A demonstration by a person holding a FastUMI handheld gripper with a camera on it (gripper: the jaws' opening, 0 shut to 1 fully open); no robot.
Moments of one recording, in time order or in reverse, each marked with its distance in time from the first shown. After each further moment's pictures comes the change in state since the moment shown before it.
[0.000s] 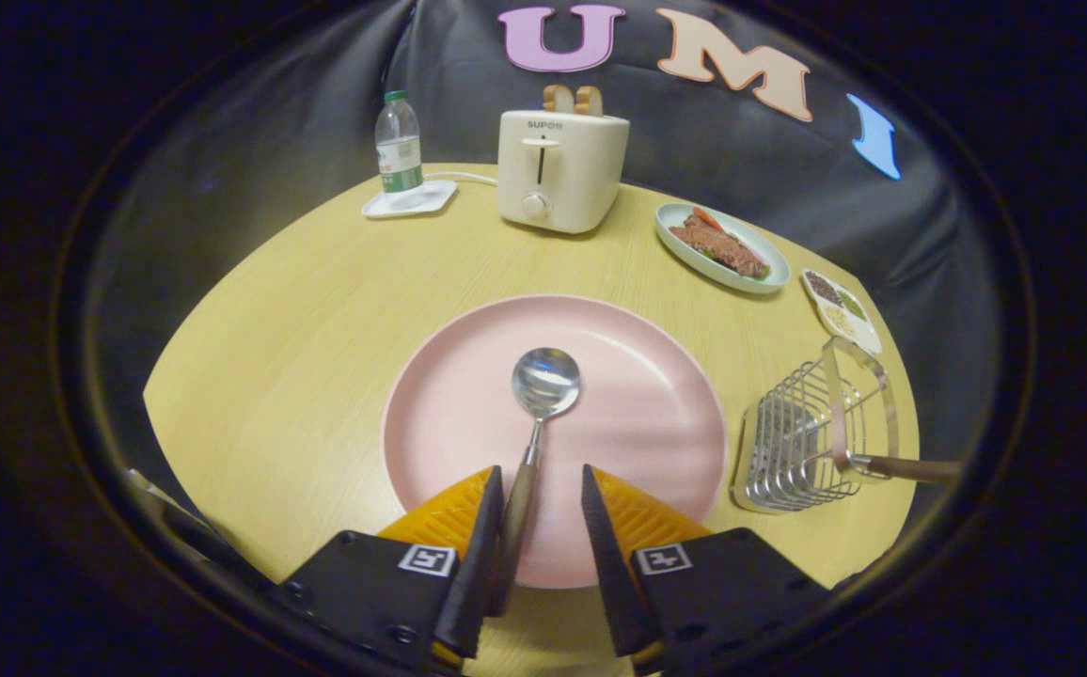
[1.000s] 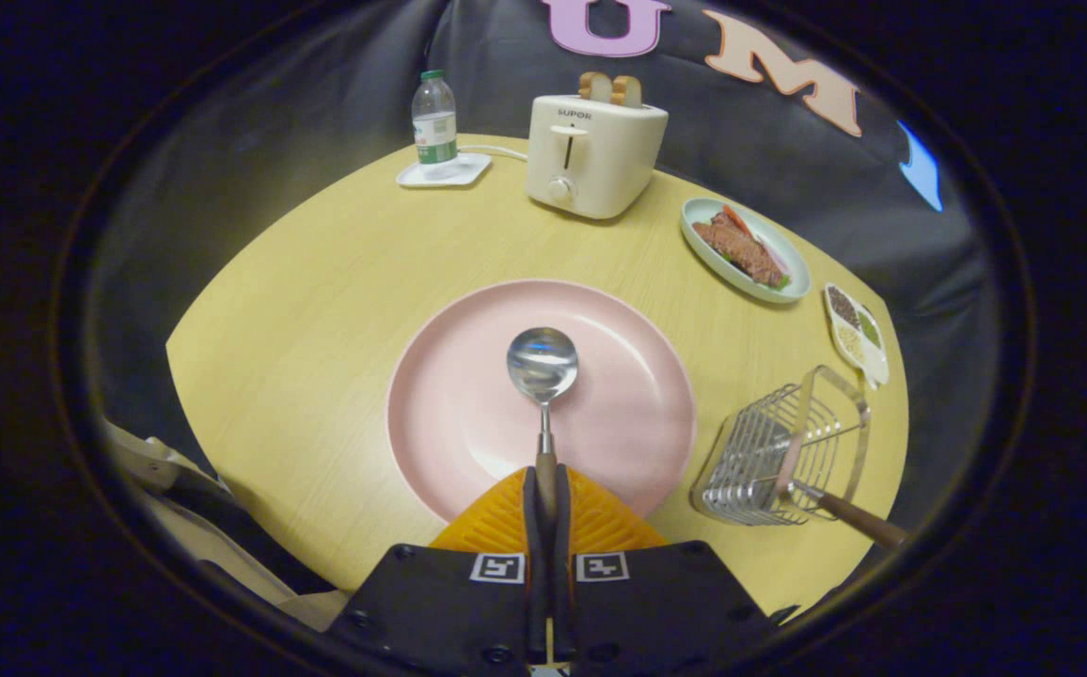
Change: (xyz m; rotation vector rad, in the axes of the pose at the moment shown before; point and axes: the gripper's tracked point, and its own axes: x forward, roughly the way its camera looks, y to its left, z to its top) arm -0.035 -0.027 0.008 -0.139 0.097 0.098
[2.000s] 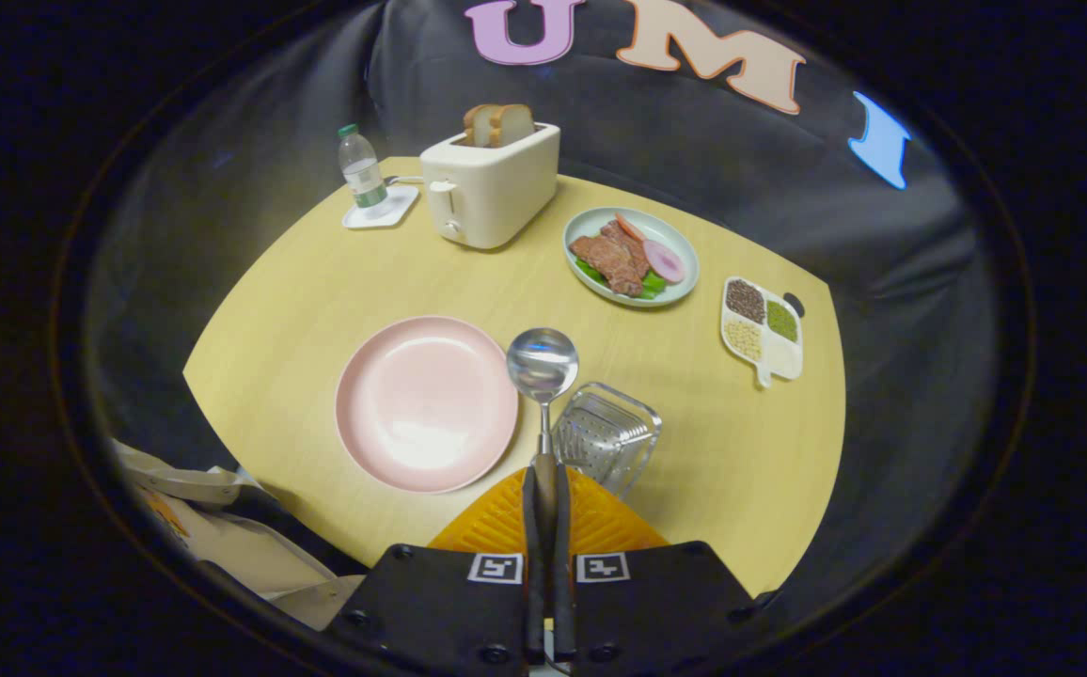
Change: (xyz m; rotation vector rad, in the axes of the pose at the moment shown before) arm -0.086 -0.133 0.017 0.094 0.086 -0.045
